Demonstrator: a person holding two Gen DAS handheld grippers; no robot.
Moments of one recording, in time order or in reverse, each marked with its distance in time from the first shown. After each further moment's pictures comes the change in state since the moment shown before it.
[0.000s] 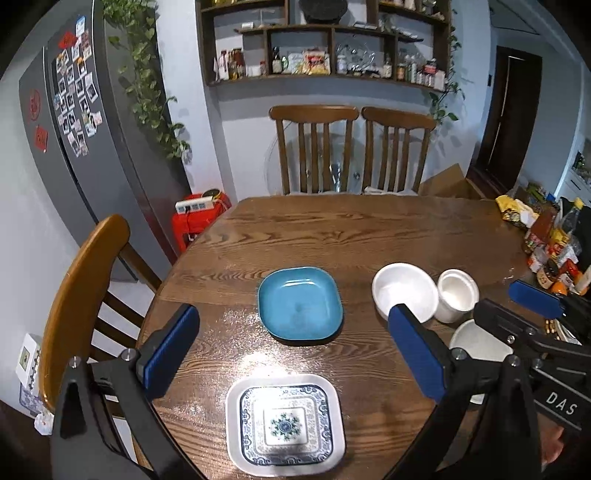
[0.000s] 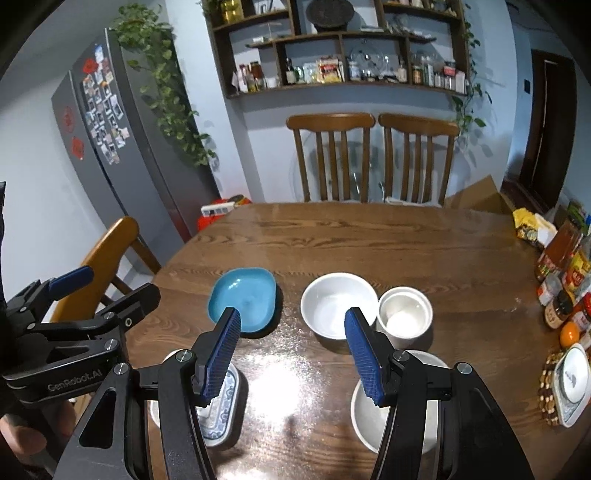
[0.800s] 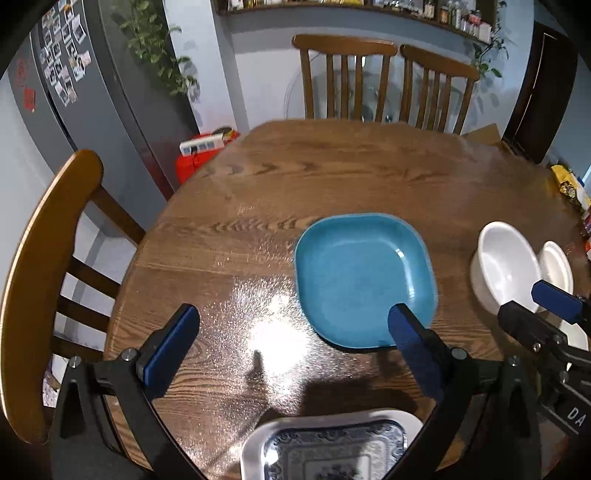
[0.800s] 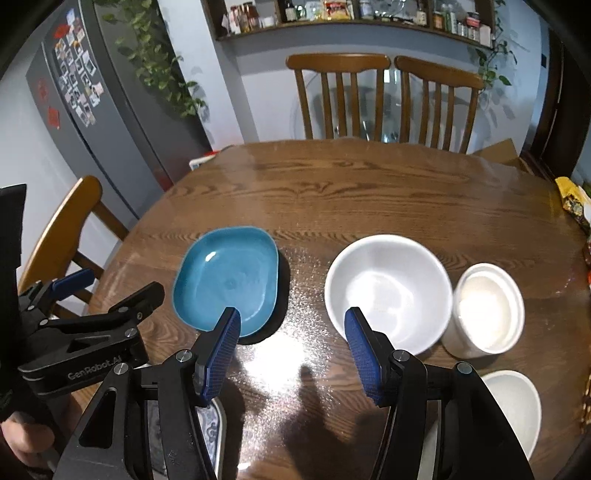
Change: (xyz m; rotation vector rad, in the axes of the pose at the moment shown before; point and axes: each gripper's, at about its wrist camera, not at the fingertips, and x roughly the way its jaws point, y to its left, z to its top) left arm 0.146 0.046 -0.028 -0.029 0.223 0.055; right arm 0.135 0.016 -0.010 0.000 0.189 0.005
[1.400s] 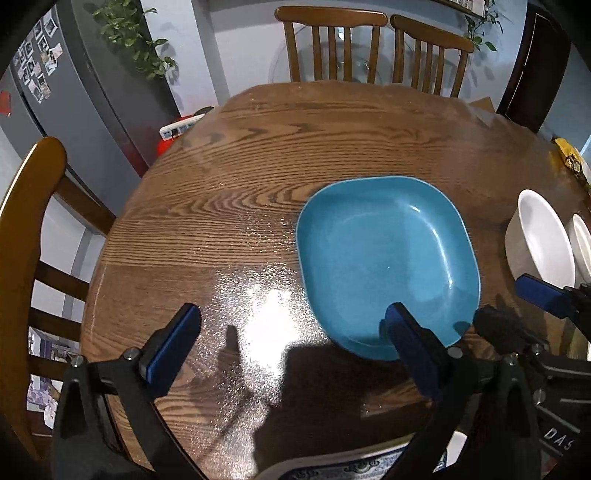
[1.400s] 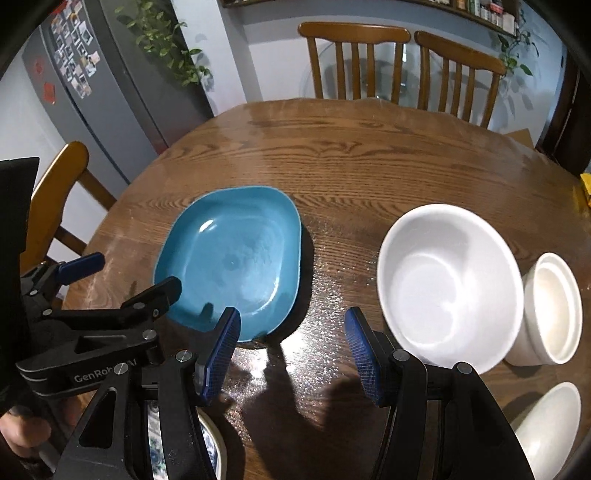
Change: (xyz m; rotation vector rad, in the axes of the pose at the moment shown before) left arm 0.048 0.003 -0.004 0.059 0.076 -0.043; right arm 0.057 0.019 -0.004 -0.027 0.085 0.002
